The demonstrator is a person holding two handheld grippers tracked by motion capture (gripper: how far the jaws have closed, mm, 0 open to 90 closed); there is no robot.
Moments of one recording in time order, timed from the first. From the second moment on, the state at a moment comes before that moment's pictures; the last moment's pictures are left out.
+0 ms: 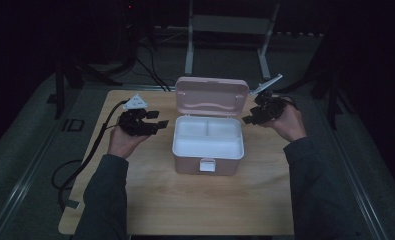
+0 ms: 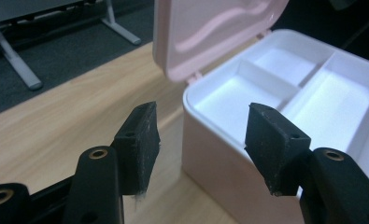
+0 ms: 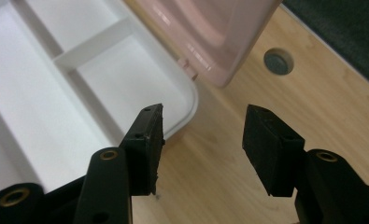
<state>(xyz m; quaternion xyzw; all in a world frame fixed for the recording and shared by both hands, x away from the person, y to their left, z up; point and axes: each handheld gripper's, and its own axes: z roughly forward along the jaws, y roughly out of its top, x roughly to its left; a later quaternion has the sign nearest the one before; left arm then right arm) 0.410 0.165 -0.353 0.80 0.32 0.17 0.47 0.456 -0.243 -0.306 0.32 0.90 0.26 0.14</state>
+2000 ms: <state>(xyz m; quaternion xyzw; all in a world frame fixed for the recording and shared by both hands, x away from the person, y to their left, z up) 0.446 0.117 -0.312 0.82 0.28 0.15 0.47 0.462 -0.233 -0.297 0.29 0.89 0.32 0.15</state>
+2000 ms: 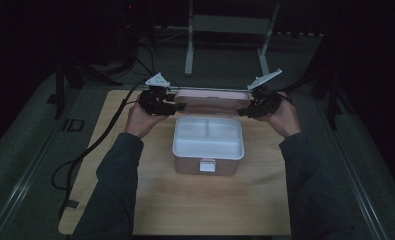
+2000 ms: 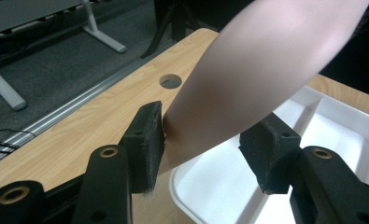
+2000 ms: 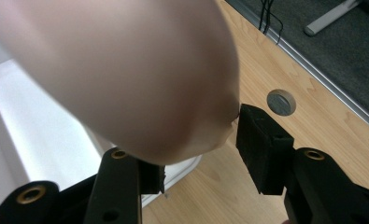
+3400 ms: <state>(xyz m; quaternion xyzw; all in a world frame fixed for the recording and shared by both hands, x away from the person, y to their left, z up) 0.387 0.115 -0.330 0.84 0.28 0.14 0.44 0.416 -0.250 -0.318 0.26 0.90 0.33 0.13</state>
